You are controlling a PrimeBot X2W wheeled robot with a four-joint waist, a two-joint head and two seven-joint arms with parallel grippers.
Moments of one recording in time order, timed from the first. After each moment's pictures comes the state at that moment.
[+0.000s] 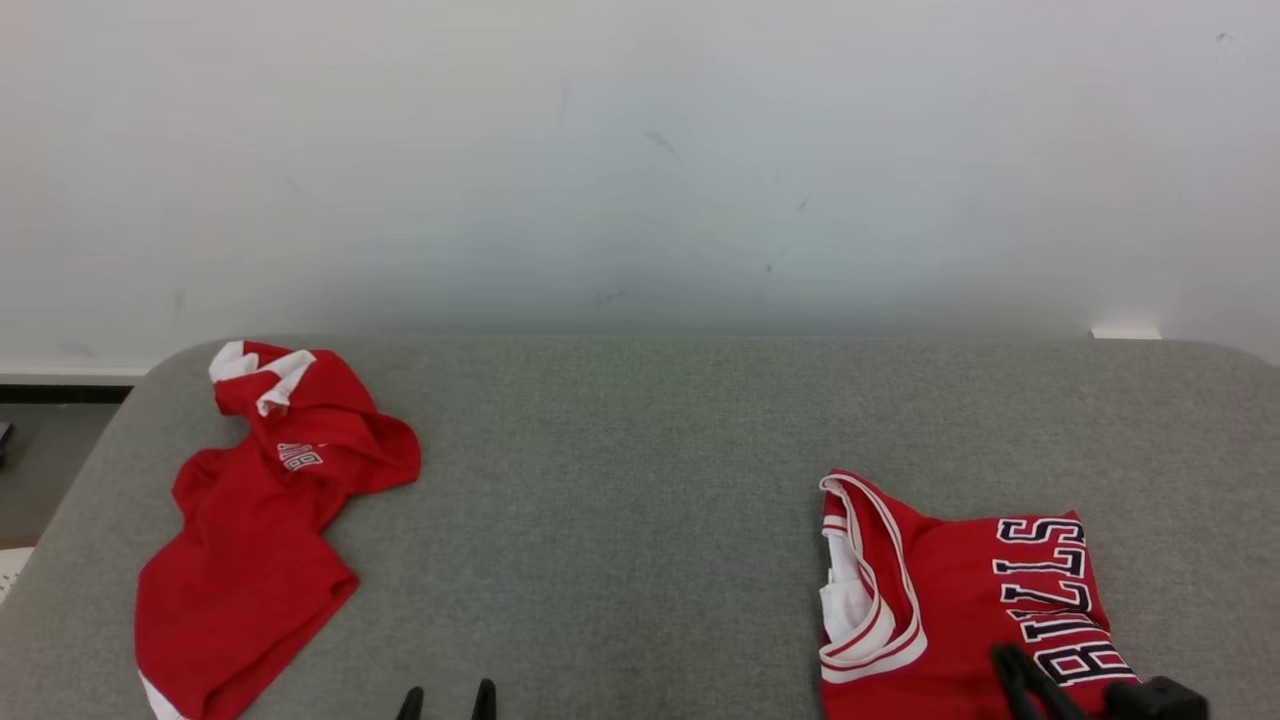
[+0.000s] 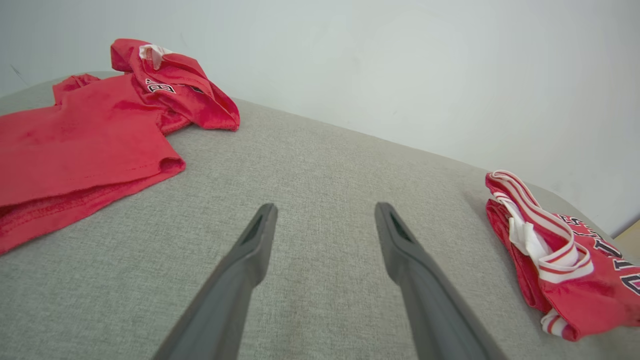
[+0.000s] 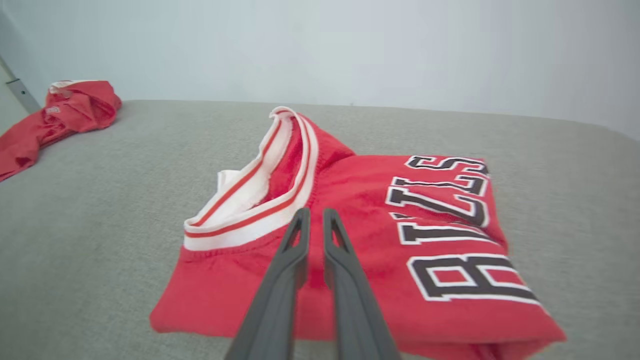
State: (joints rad) left arm 0.14 0.05 -0.21 0.17 -0.33 0.03 -0.26; right arm -0.05 -0.19 0.30 0.39 0.40 0.13 -0.11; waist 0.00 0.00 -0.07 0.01
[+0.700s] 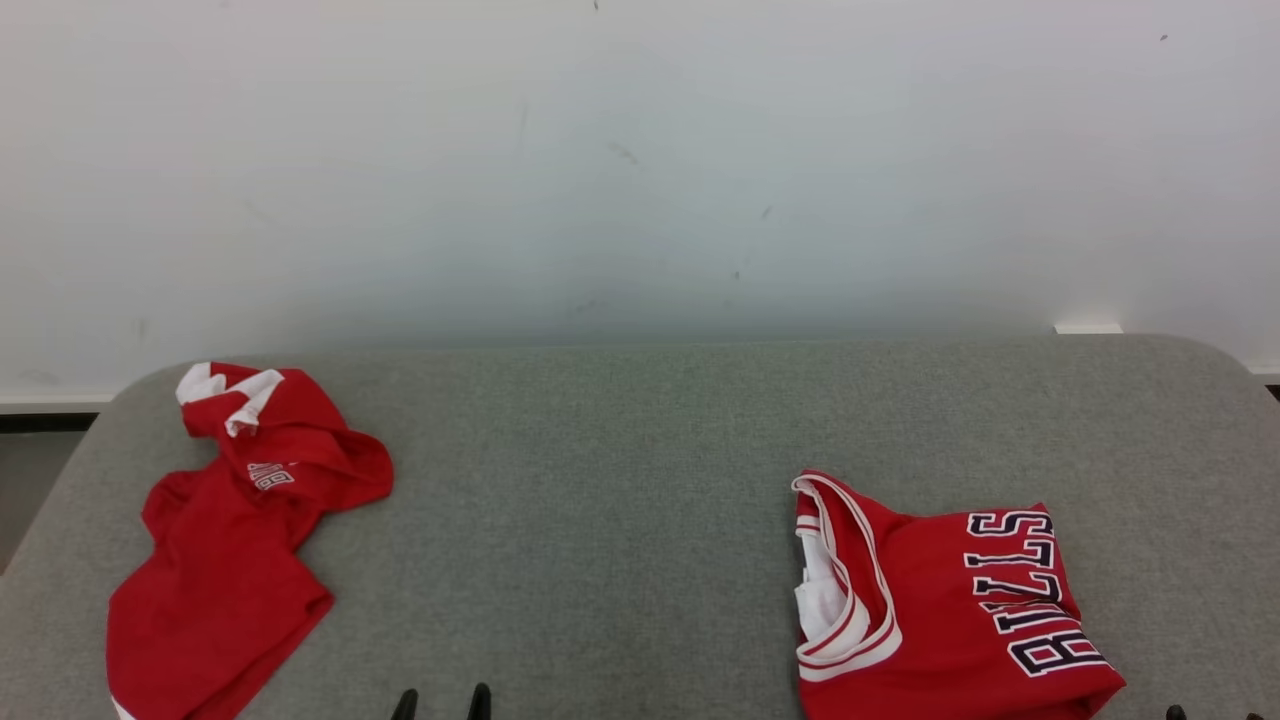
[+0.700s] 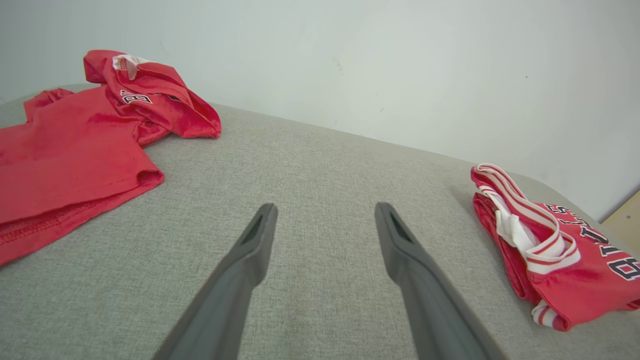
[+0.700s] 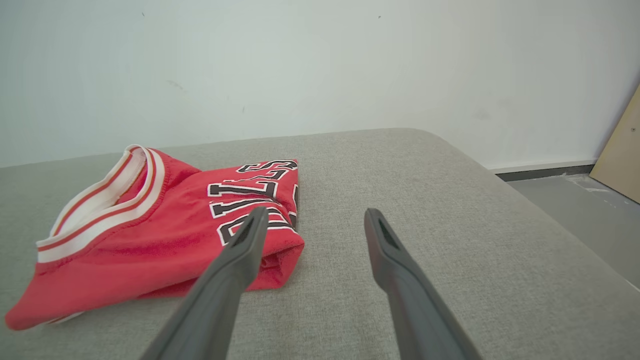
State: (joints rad) left arm 0.15 0.05 -0.19 0.17 -0.29 0.01 -0.26; right arm 0.20 -0.21 -0.07 0.24 0.37 0.13 -0.26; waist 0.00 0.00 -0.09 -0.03
